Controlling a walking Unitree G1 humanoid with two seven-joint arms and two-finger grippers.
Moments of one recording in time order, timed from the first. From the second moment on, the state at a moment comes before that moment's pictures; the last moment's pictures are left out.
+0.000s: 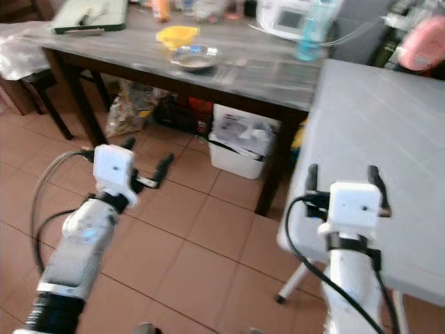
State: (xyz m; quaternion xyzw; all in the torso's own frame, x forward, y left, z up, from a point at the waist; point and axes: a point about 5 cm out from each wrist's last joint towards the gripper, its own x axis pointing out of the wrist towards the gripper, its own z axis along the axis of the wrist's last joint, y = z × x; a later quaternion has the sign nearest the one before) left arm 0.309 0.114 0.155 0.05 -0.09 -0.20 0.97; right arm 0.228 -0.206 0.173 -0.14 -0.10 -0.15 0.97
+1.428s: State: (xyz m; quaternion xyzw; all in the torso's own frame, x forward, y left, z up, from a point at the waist) left arm 0.310 0.100 0.152 0.06 -0.10 -0.24 0.96; right arm 0.231 -0.205 0.170 -0.13 -0.10 -0.15 0.97
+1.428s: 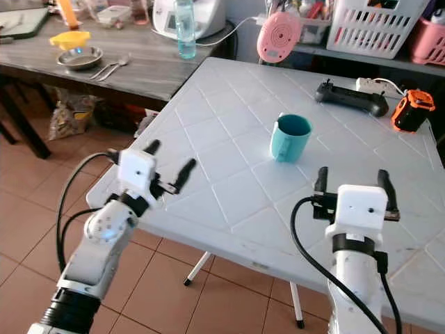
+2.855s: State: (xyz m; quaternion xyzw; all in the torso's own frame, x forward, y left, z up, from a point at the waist) left arm 0.298 0.100 0.165 0.06 -0.08 -0.41 0.90; right arm 0.338 -0.140 0.179 0.02 -0.11 -0.10 0.99
